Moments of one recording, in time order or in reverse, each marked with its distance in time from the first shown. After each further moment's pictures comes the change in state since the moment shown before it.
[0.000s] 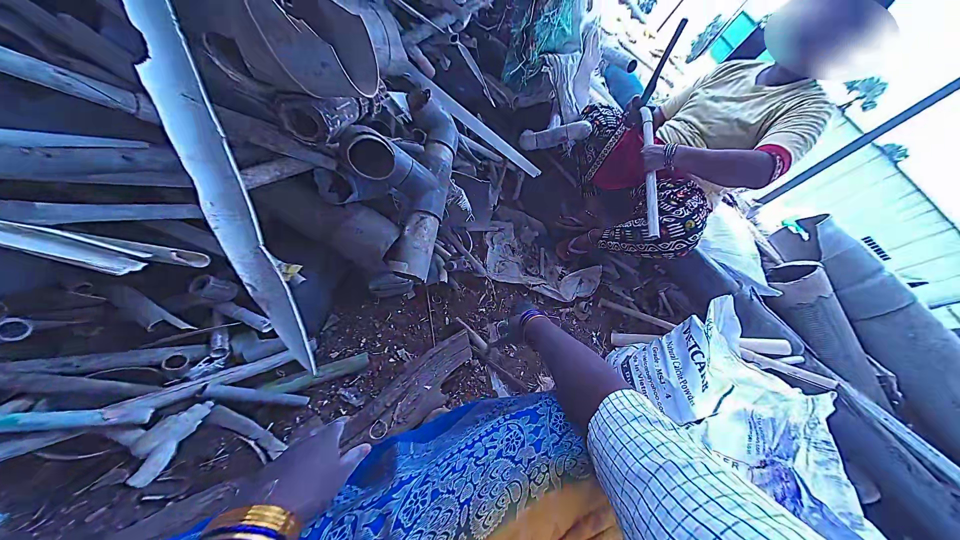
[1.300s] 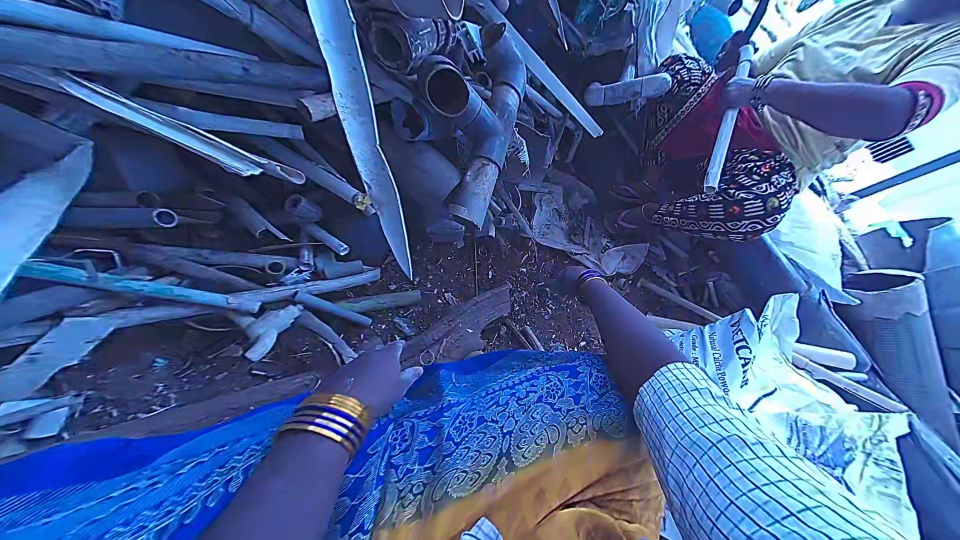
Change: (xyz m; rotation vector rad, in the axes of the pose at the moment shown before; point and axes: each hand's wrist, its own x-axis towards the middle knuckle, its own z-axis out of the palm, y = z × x) left_hand -0.018 0.002 -0.007 0.011 -0.031 -0.048; right_hand 0.025 0.026 0.005 0.063 0.149 -0.070
